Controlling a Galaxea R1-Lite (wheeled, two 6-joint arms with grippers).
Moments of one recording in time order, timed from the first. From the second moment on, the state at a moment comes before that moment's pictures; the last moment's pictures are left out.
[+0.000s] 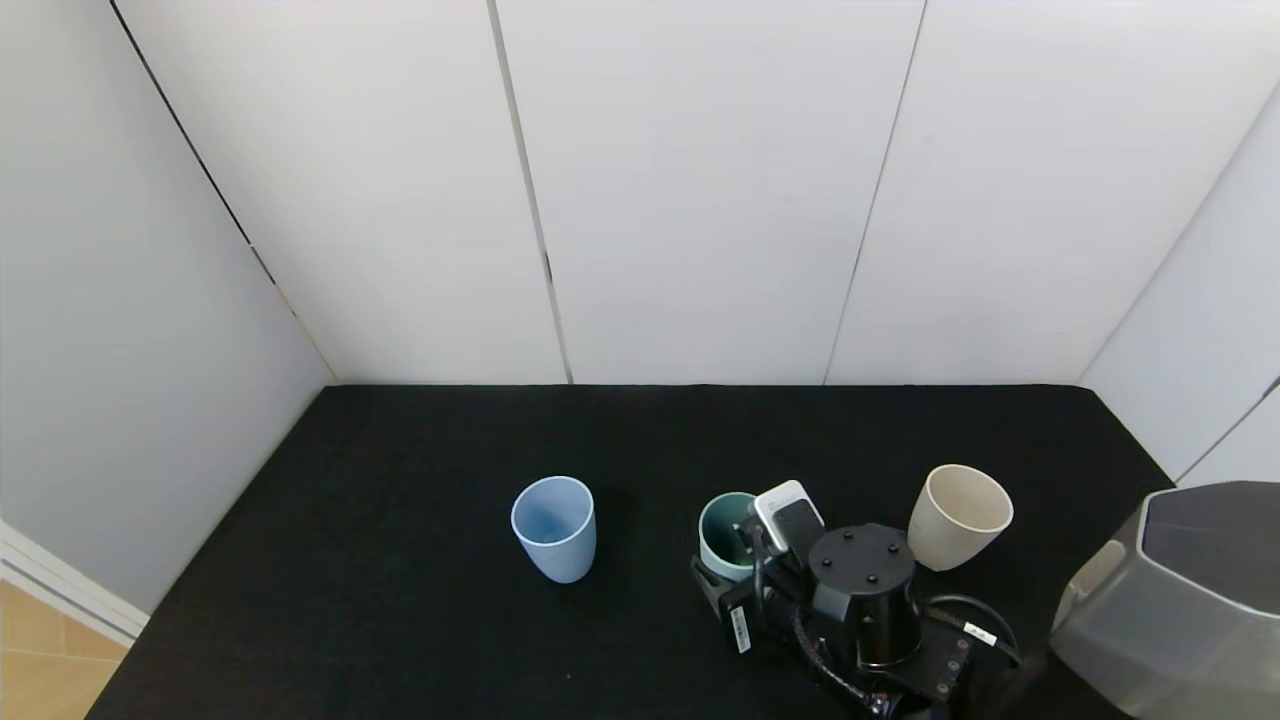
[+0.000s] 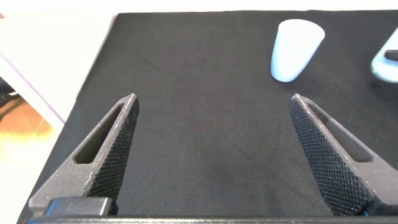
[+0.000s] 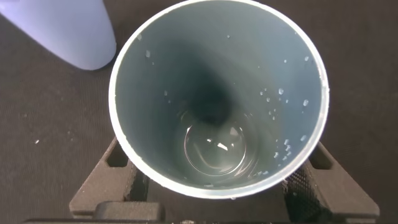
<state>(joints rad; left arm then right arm) 0.00 0.00 0.00 -0.01 0.01 -0.01 0.79 2.16 -0.67 -1.18 -0.30 0.07</state>
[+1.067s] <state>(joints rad) 0.00 0.00 0.00 -0.01 0.01 -0.01 0.75 2.24 -0.70 -1.18 -0.30 0.07</state>
